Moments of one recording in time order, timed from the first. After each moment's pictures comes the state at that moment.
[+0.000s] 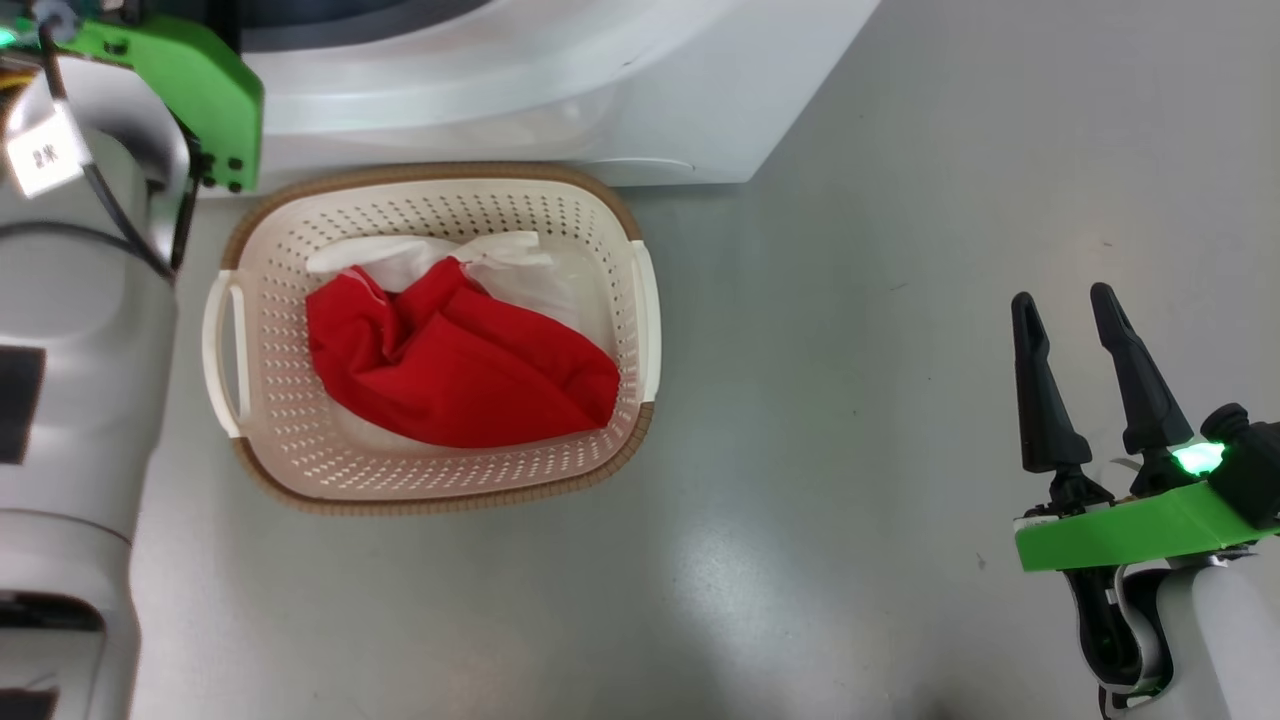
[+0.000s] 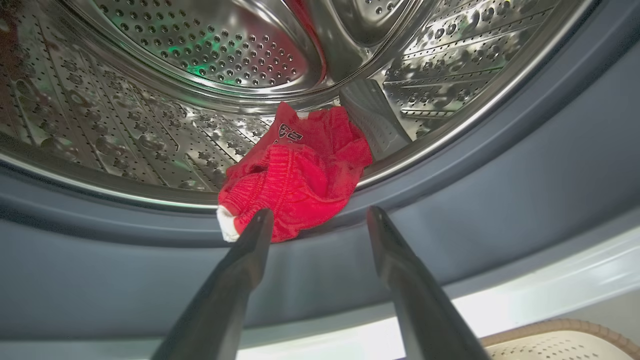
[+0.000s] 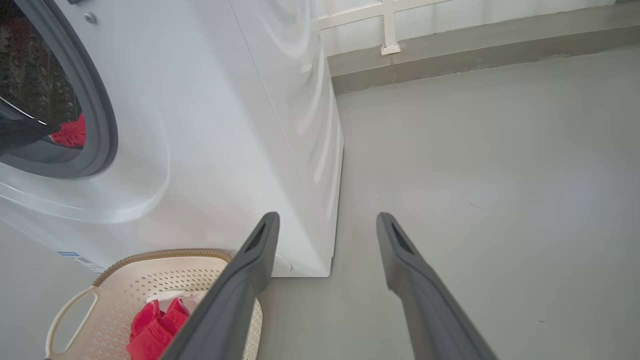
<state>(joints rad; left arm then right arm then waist) -1.30 0.17 -0.23 1.14 -0.03 -0.03 -0.14 -0.20 -0.09 -0.02 0.10 0.42 0.12 -0.26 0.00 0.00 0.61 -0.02</state>
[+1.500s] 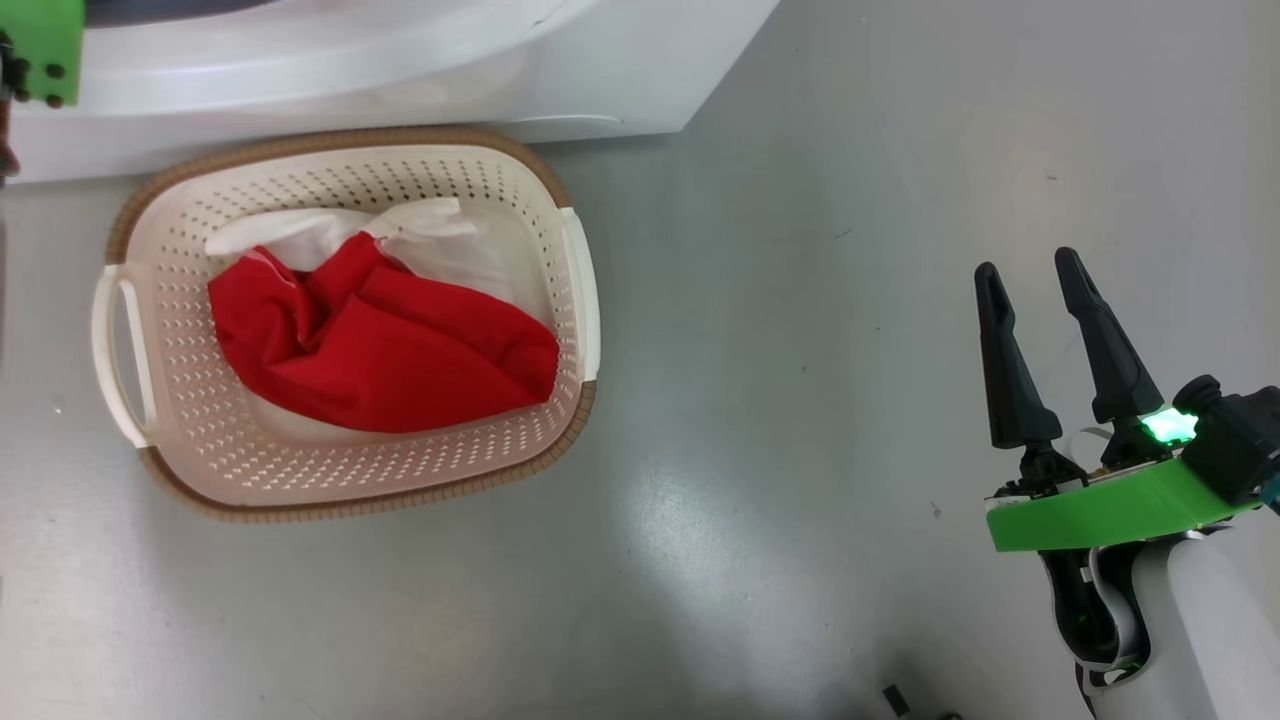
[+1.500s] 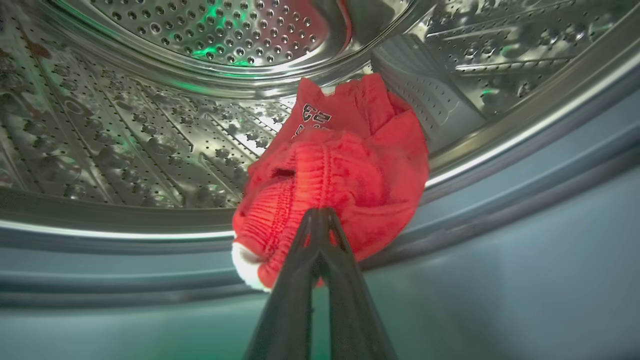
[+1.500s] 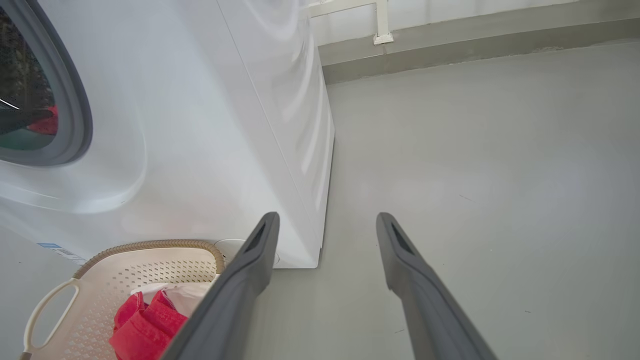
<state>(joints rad) -1.50 0.28 -0.33 1.30 0.01 0.02 -0.12 -0.26 -0.09 0.04 0.09 0.42 0.12 -0.26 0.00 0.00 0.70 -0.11</state>
